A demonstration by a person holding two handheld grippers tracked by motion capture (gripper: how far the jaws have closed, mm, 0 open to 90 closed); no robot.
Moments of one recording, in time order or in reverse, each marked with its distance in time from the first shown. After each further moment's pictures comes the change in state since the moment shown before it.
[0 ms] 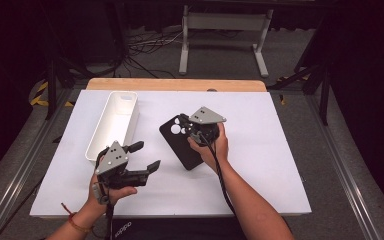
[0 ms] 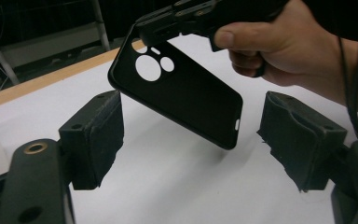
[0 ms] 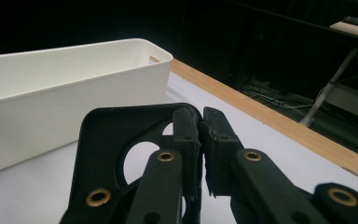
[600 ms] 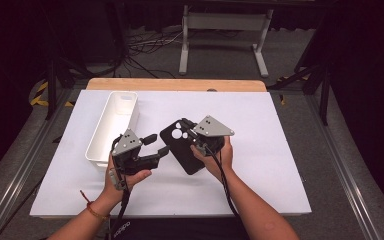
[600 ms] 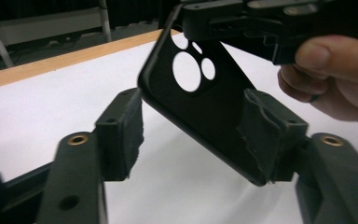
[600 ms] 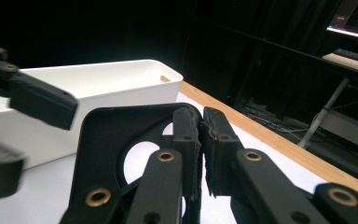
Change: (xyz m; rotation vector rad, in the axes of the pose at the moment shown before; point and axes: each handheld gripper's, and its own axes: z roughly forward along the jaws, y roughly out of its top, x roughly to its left) left arm 0.010 0.012 0.039 0.017 0.007 -0.107; right arm 0.015 -0.002 -0.031 -0.097 0.002 -0.055
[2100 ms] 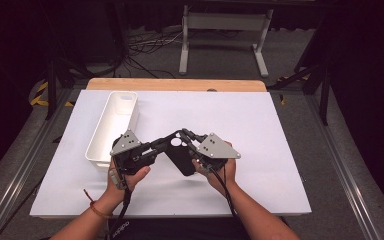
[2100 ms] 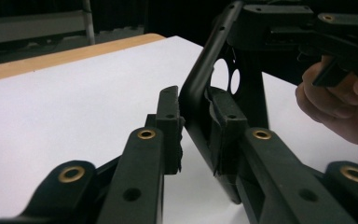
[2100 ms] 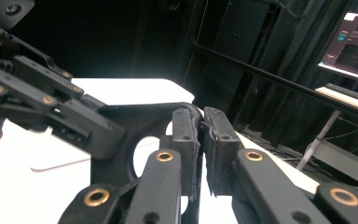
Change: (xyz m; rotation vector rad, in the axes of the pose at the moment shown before) left arm 0.005 -0.006 0.000 -0.043 -0.066 -0.023; right arm 0.026 -0.008 -0.032 -0.107 -0.007 -0.074
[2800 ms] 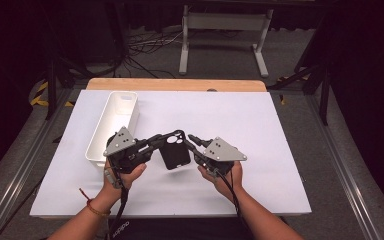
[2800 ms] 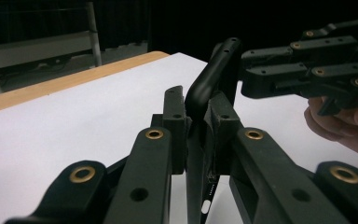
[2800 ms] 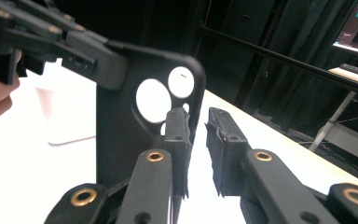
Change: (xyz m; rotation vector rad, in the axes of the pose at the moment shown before) left arm 0.000 0.011 -0.011 -0.043 0.010 0.056; right arm -0.004 -0.011 -0.014 0.060 0.041 0.034
